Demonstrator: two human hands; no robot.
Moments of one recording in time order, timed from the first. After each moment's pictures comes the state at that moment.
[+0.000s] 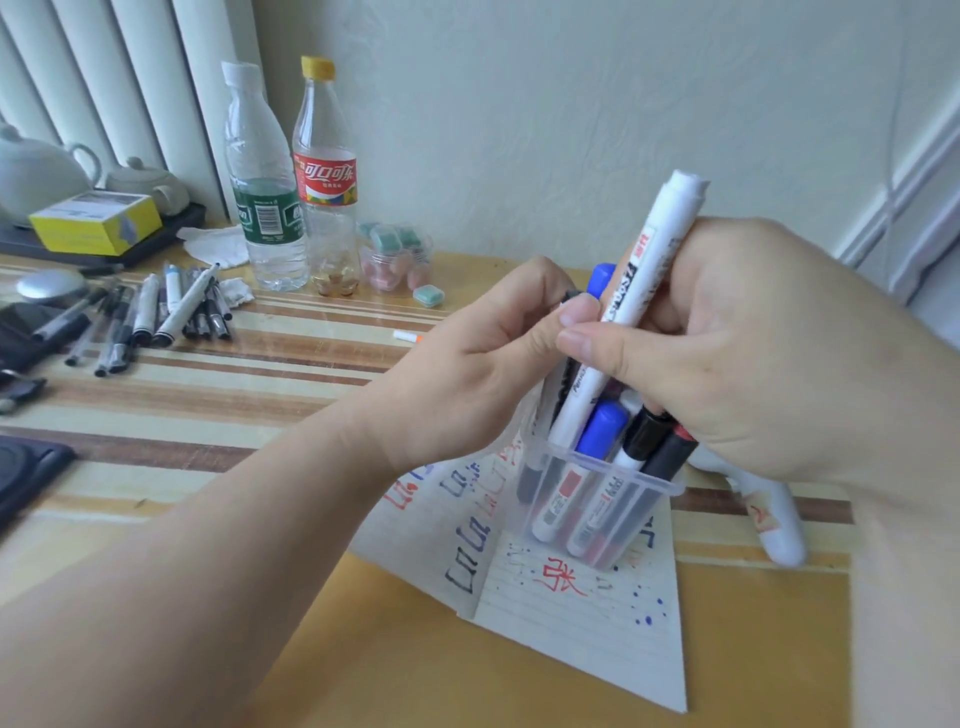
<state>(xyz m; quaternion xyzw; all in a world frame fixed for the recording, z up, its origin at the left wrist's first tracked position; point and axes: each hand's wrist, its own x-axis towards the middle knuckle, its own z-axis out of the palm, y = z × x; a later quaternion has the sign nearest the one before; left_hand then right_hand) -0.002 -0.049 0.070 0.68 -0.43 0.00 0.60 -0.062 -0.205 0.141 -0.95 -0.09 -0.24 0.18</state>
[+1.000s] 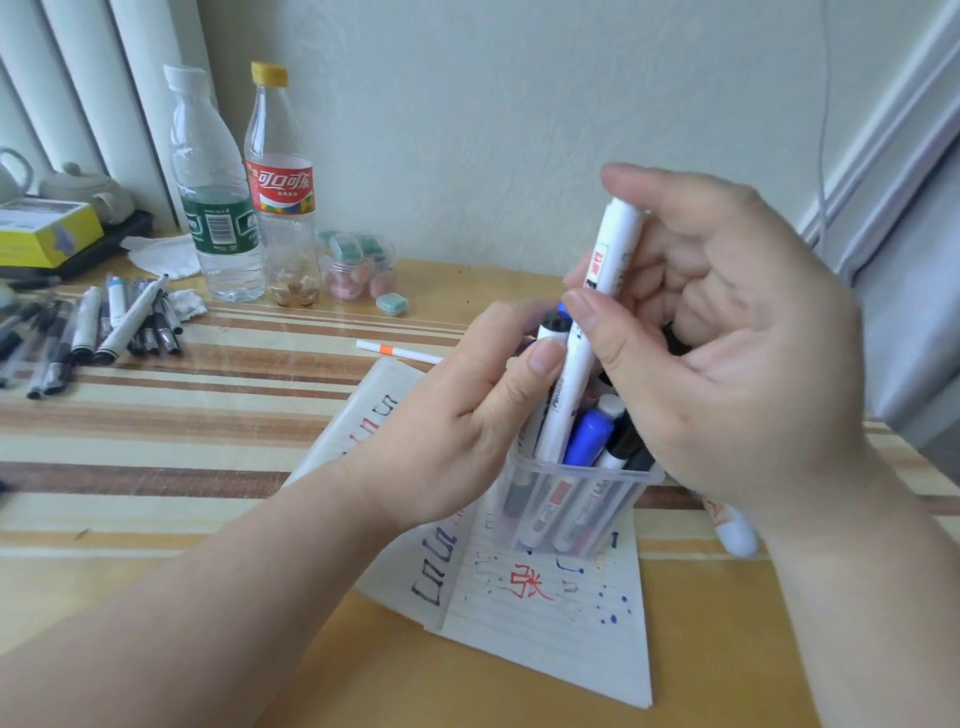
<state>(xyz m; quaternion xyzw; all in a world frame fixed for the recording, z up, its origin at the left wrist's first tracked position) -0.011 -0.066 0.046 0.70 -0.40 0.03 0.59 -0.071 -0.223 0.116 -0.79 -0.28 -0.35 0.41</state>
